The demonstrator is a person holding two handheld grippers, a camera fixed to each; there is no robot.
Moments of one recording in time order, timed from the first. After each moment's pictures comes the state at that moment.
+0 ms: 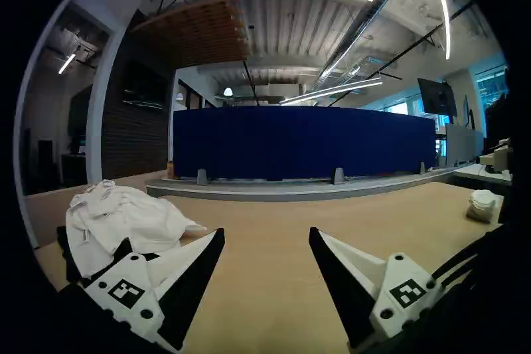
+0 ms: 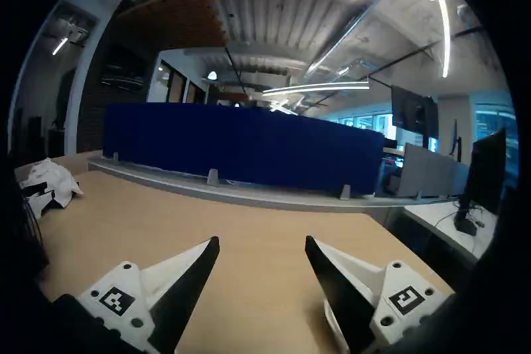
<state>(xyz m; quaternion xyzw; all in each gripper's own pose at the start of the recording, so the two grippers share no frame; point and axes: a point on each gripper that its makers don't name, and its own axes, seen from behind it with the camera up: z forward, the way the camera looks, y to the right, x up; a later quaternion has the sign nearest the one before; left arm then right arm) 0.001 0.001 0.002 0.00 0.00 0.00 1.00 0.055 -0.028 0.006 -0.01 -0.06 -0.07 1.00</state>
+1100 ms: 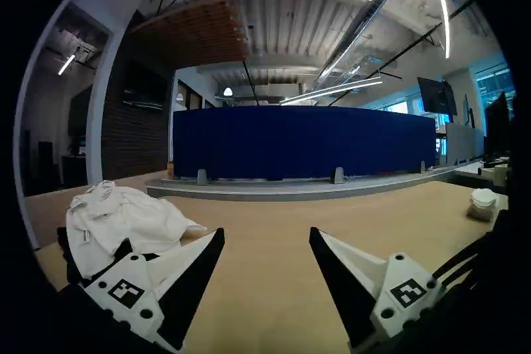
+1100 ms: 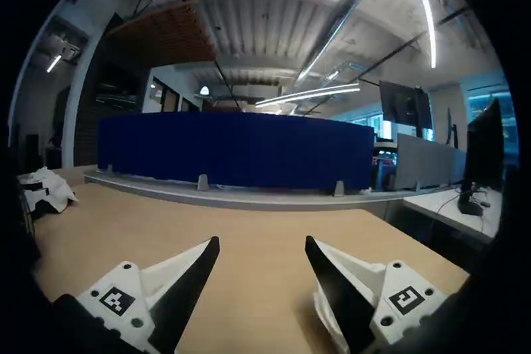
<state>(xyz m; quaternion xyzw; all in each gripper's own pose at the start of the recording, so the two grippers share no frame) 0.003 0.003 0.000 0.00 0.00 0.00 1.00 0.021 0.012 0.009 -0.01 -0.02 -0.03 1.00</state>
